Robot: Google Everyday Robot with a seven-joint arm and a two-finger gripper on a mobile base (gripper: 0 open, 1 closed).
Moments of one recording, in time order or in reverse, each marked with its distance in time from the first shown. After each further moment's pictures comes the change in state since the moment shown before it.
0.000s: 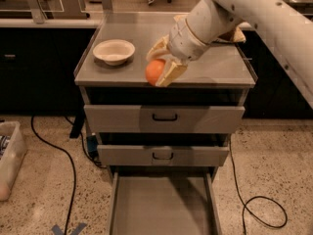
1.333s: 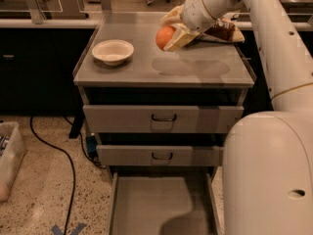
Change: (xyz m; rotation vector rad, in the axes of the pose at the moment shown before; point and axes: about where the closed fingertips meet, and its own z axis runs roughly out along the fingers) arm 0.071 -0.116 -0.025 0.199 -0.061 0.023
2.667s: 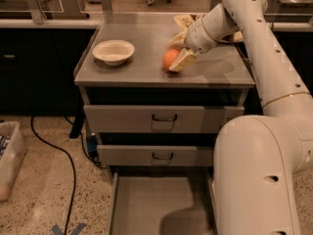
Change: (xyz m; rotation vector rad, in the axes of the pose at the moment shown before) arm 0.061 0.042 0.045 -0.129 0.010 0.135
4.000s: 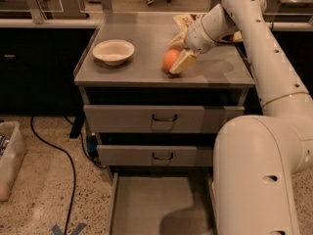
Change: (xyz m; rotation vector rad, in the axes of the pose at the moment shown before) arm 0.000 0.000 0.000 0.000 0.000 0.000
